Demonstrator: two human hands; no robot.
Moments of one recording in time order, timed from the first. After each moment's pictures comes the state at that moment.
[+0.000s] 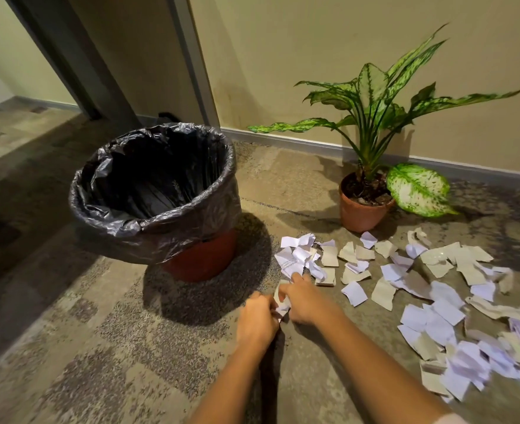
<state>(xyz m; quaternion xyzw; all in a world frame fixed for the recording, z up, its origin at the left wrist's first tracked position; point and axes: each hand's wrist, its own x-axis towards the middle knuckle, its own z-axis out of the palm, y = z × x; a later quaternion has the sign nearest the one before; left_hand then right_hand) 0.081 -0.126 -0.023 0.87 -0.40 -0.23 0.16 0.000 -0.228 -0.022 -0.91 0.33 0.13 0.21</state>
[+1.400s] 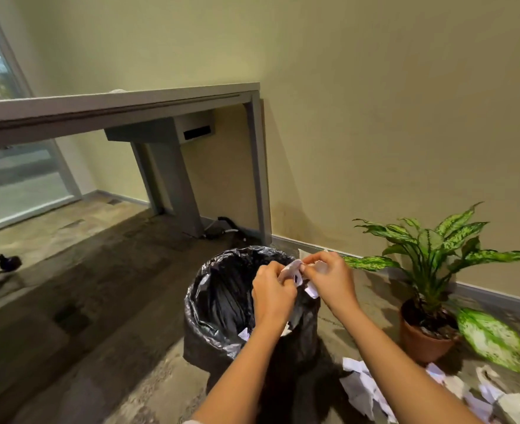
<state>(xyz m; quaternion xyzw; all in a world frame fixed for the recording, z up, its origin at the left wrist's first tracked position) 0.232 -0.164 0.235 0.81 -0.34 -0.04 0.48 0.153 -0.261 0.233 -0.75 0.39 -0.39 0.37</state>
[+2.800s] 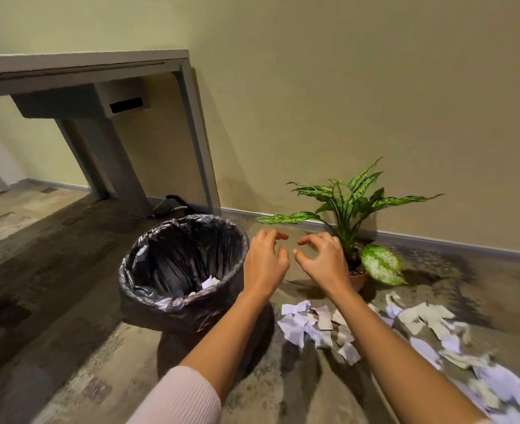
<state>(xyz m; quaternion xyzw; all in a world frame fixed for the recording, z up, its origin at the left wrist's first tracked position) 0.123 -0.197 0.214 0.74 -0.53 -0.01 0.41 0.008 -0.274 0.194 -0.78 0.44 -0.37 0.23</state>
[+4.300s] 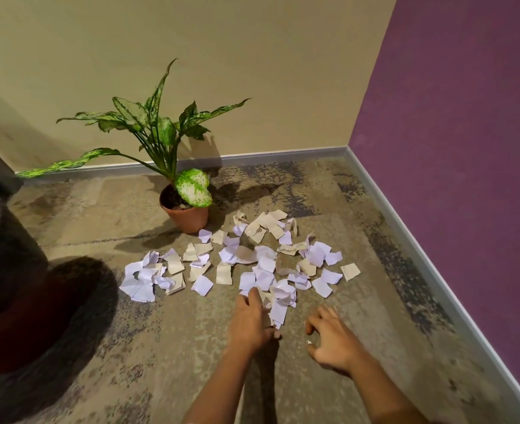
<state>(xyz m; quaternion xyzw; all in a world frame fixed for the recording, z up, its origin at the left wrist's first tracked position) -0.151 -0.181 -0.019 0.70 -0.65 -0.30 0.07 -0.354 -0.165 -0.033 -0.76 0.60 0.00 0.25</state>
